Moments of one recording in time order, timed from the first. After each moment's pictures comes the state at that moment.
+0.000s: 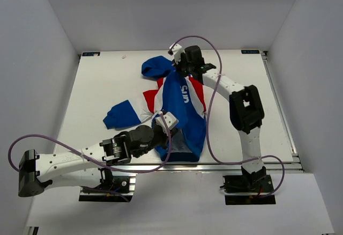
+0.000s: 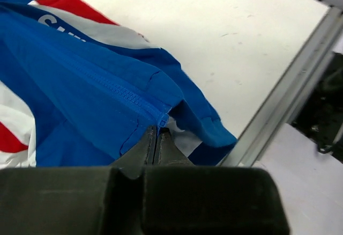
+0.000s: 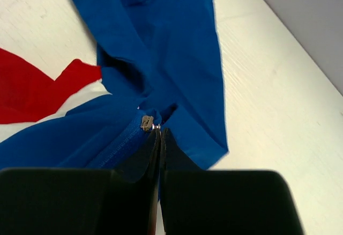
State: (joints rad) left arm -1.27 0.93 0.70 -0.03 -0.32 -0.12; right arm 0.51 2.11 1.72 -0.13 -0.16 -0.37
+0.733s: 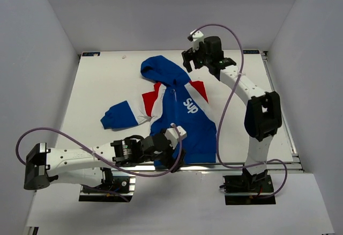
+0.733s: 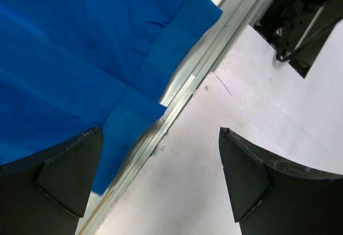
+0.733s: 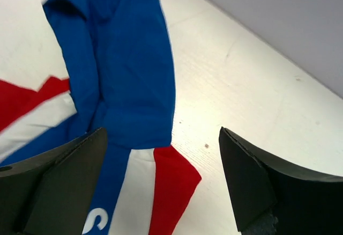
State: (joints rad) left arm -1.33 1.06 0.72 -0.30 -0.15 -0.39; right arm 0.42 1.96 1.68 -0.18 -0.21 -0.23
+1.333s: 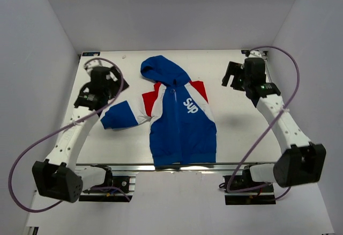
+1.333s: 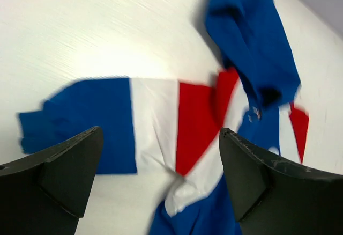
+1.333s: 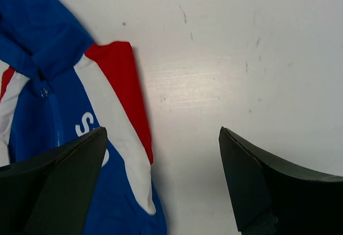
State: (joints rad) left arm -0.25 1.17 1.09 -0.52 -0.27 -0.65; right arm 0.20 1.34 1.19 -0.43 0.06 0.31
